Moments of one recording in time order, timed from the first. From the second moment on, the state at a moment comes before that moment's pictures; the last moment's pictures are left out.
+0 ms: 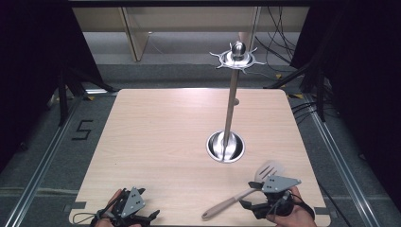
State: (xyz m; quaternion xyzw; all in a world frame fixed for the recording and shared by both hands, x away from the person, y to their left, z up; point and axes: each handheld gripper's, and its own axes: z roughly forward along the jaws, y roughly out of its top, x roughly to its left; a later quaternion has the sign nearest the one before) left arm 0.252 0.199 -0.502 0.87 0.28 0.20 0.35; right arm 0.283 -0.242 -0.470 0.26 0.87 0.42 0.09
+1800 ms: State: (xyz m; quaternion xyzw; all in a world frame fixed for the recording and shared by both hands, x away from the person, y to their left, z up) left arm 0.252 0.199 -0.501 0.87 0.28 0.21 0.34; right arm 0.316 -0.192 -0.494 0.25 0.93 0.28 0.07
